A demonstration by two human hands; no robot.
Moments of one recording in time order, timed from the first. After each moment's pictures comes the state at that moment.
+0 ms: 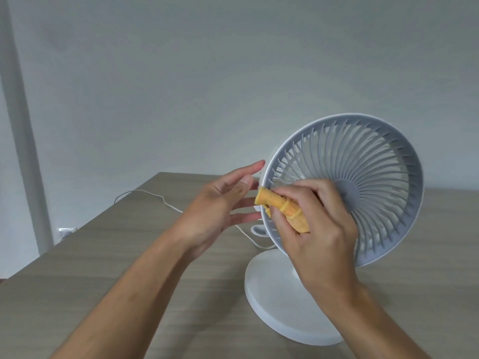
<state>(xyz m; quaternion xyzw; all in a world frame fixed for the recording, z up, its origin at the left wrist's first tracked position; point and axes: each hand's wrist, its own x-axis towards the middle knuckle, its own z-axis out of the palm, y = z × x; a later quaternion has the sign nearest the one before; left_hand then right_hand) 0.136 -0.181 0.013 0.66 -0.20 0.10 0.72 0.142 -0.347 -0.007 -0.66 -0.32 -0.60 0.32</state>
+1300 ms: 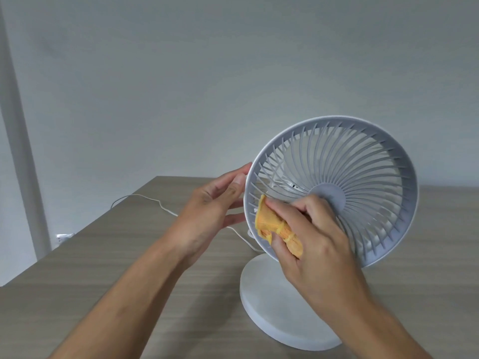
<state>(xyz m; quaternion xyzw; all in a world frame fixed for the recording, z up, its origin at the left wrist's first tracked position) 0.134 -0.189 0.015 0.68 -0.18 0.15 0.70 0.138 -0.370 -0.019 -0.78 -0.34 -0.47 0.23</state>
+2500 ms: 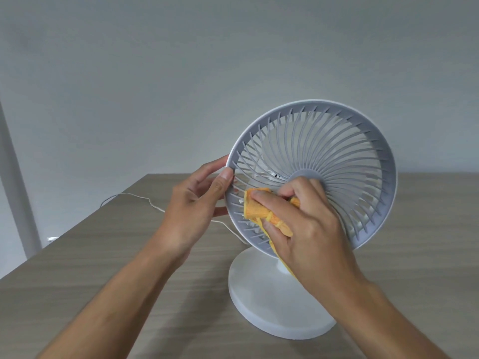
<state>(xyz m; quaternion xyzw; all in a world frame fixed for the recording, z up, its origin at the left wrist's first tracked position) 0.136 -0.203 0.008 0.68 -0.16 0.24 0.68 0.151 -0.382 -0.013 -0.75 -0.37 -0.51 0.21</state>
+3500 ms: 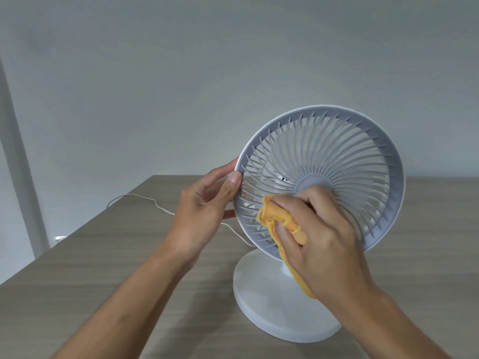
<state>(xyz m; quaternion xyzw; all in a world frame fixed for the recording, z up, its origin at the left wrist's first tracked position) 0.133 -0.209 0.007 0.66 -0.14 0.26 0.69 0.148 -0.388 -0.021 -0.75 -0.34 -0.52 0.23</state>
